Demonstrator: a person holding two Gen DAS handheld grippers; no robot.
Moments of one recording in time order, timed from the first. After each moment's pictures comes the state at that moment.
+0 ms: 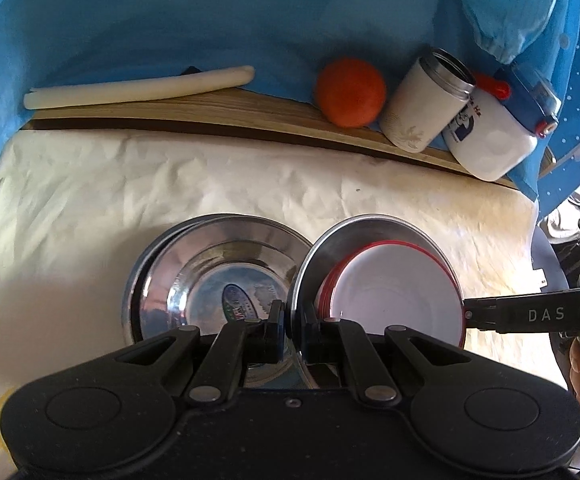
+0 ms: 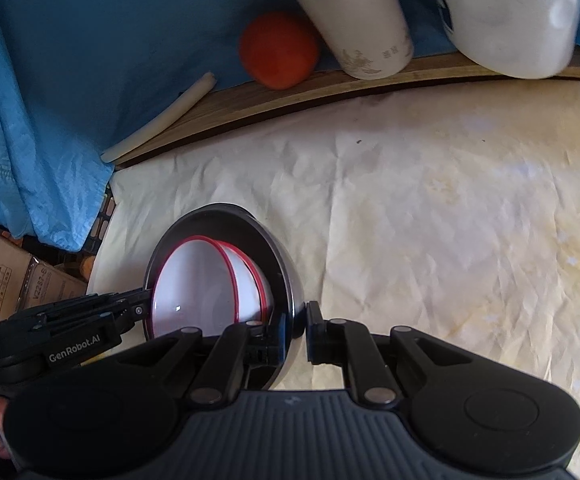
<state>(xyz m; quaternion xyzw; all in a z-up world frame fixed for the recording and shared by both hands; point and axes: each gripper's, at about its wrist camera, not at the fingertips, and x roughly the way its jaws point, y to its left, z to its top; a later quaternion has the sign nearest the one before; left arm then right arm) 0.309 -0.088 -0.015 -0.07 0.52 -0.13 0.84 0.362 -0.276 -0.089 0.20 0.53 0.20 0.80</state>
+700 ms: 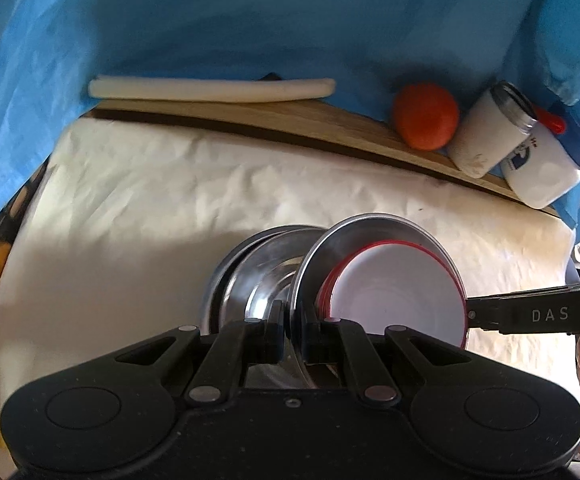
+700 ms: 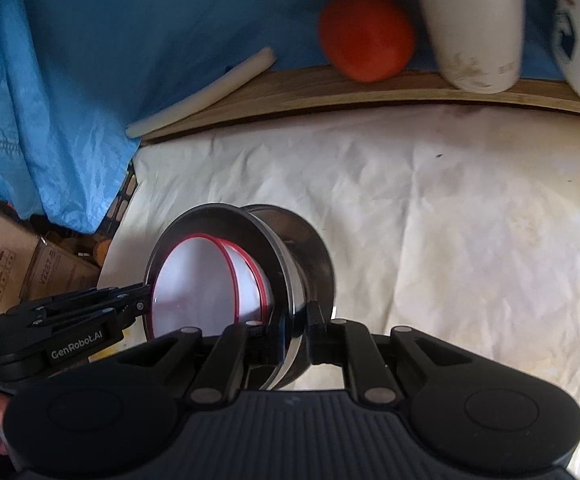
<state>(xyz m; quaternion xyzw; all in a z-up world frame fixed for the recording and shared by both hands) 0.317 -0.042 -0.018 -0.08 0.53 -0.08 0.84 0.393 -0.218 -0.089 0.16 0.55 0.25 0.78</state>
